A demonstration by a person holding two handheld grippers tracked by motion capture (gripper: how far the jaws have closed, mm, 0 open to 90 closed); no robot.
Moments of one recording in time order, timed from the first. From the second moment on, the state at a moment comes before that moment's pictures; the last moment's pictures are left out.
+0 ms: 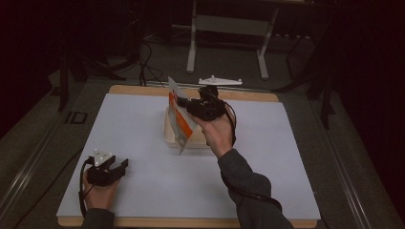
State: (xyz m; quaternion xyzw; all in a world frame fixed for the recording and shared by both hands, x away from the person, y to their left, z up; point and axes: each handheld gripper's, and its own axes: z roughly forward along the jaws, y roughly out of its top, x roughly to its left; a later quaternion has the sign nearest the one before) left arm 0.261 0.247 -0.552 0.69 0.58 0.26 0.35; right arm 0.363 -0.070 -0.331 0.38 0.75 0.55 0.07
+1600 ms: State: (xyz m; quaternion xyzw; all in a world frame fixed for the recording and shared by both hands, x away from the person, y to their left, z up) left arm 0.261 0.248 -0.552 0.68 0.58 0.26 0.36; right arm 0.402 -0.062 -0.350 0.45 0.68 0.56 0.11
